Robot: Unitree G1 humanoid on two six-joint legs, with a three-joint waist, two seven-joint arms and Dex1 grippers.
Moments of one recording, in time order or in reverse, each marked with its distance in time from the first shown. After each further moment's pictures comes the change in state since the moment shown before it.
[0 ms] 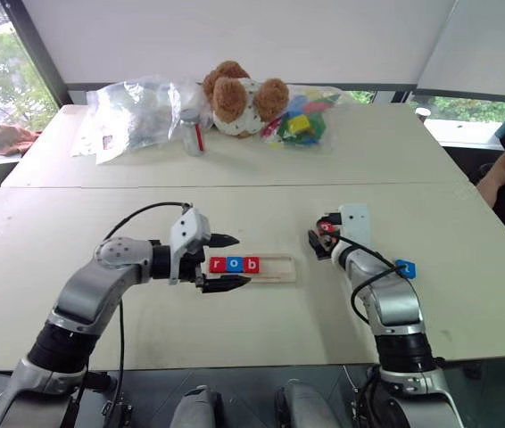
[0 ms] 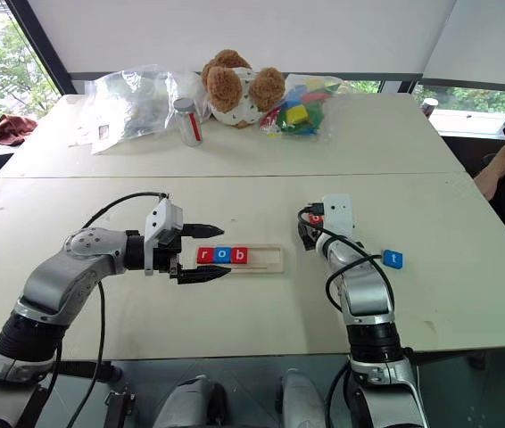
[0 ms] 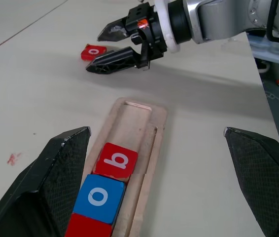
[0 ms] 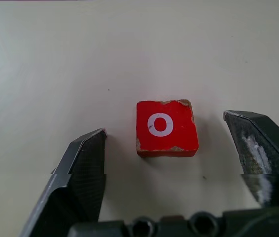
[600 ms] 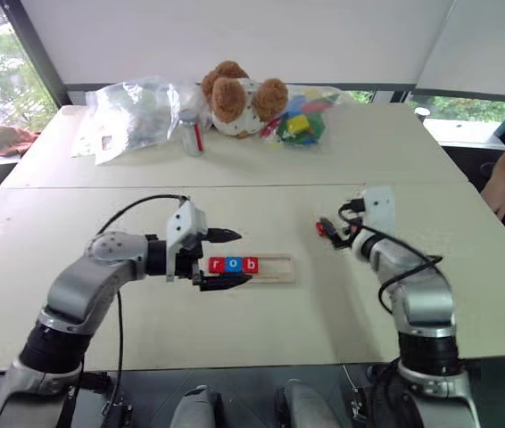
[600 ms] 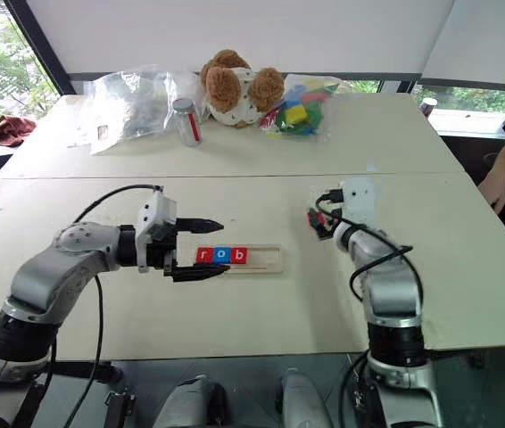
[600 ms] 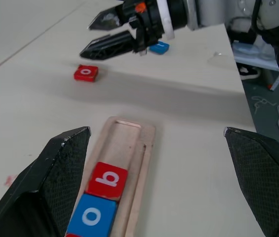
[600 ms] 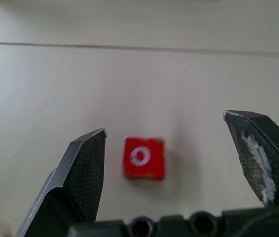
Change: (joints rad) left arm -0.022 0.002 0.023 -0.055 -0.046 0.046 -0.023; right arm 0.007 -0.053 -0.059 -0.180 0.000 0.101 0.151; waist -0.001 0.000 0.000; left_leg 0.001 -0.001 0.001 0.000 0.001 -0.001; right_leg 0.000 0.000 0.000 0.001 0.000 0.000
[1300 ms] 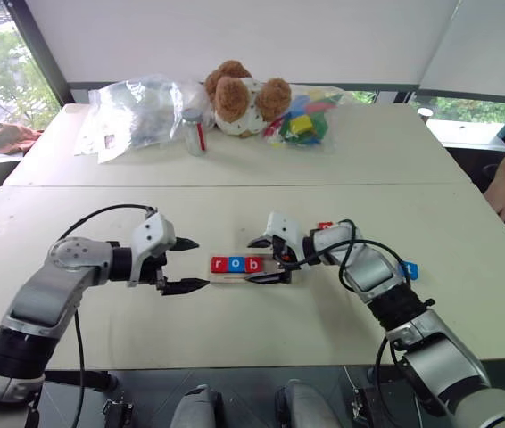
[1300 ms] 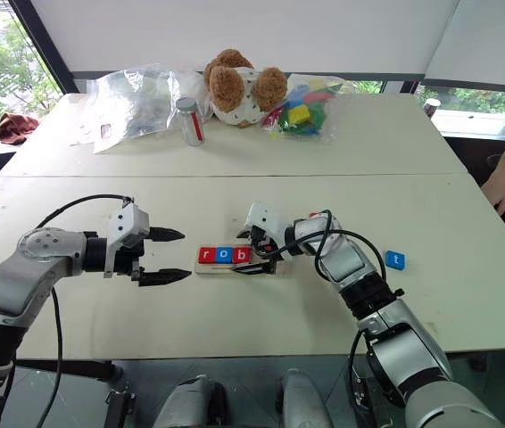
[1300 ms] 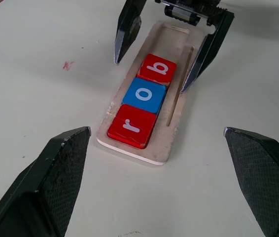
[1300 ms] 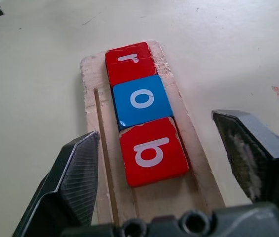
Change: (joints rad) left arm 0.077 0.172 0.060 0.115 0.116 -0.093 -0.069; right arm -0.288 -0.187 0.479 0.495 0.050 -0.574 0.805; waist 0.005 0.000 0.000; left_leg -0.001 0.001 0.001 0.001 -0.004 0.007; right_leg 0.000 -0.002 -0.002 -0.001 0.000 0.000
